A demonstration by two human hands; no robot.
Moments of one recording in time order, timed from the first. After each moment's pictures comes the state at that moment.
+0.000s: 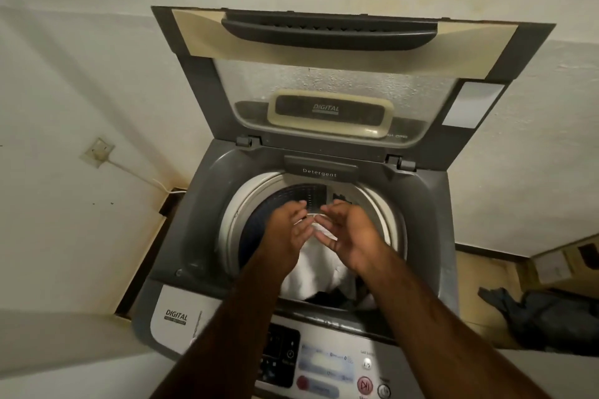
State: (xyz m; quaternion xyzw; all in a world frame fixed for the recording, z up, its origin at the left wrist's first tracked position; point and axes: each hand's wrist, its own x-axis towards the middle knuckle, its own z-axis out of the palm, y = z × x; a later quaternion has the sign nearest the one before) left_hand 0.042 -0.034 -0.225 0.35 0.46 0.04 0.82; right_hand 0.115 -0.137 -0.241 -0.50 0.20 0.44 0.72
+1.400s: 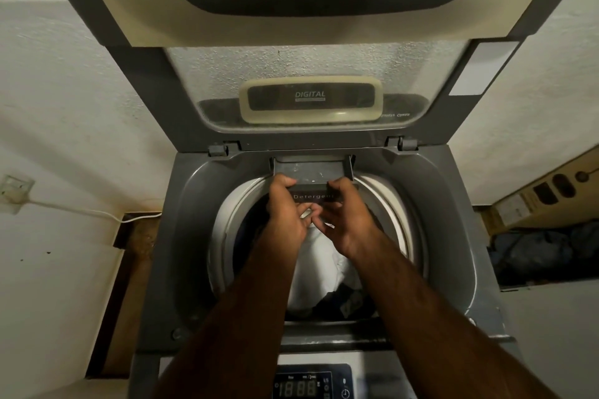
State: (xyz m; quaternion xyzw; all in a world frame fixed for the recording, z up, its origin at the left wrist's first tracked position) left_hand 0.108 0.012 -0.255 0.34 0.49 0.01 0.80; right_hand 0.128 -0.085 -0.278 -0.51 0.27 0.32 0.75
